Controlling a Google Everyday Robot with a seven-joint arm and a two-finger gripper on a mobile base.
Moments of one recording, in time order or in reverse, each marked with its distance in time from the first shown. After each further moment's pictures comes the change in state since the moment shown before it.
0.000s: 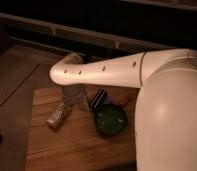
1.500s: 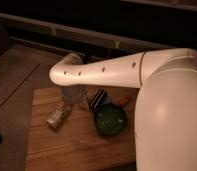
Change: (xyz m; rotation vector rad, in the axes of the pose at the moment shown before) arm -0.020 0.006 -0.002 -0.015 -0.093 0.027
